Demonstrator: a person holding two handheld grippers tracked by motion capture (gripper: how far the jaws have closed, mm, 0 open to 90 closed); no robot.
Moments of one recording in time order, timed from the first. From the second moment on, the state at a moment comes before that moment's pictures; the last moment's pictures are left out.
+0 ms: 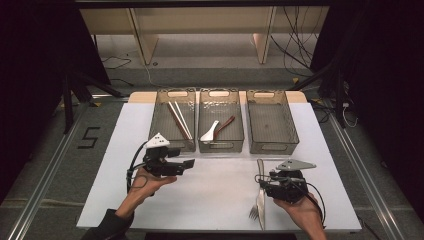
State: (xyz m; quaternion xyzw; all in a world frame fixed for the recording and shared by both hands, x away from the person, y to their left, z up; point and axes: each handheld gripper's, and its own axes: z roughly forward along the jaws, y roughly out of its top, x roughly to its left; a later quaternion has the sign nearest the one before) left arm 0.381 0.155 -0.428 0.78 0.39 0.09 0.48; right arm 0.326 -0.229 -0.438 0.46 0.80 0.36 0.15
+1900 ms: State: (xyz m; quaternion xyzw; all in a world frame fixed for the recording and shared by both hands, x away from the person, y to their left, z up) left arm 0.336 0.182 -0.442 0.76 0.39 0.13 0.50; right arm 0.387 -0.208 -0.471 0.42 0.85 0.29 0.15
